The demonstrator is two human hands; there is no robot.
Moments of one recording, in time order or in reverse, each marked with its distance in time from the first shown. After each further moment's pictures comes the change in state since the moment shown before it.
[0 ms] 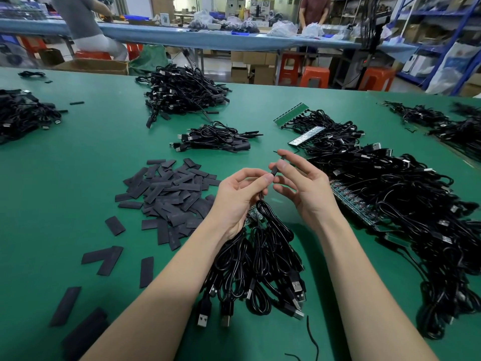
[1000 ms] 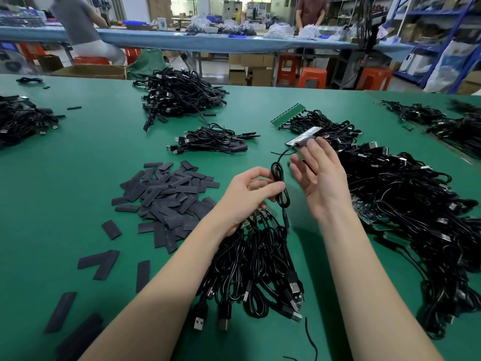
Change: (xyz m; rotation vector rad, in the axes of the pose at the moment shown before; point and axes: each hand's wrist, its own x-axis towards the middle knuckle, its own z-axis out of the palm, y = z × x) left_hand 0.005 0.008 0.009 0.455 -0.135 -0.061; right_hand 0.008 -0.020 -0.003 0.282 0.310 -0.083
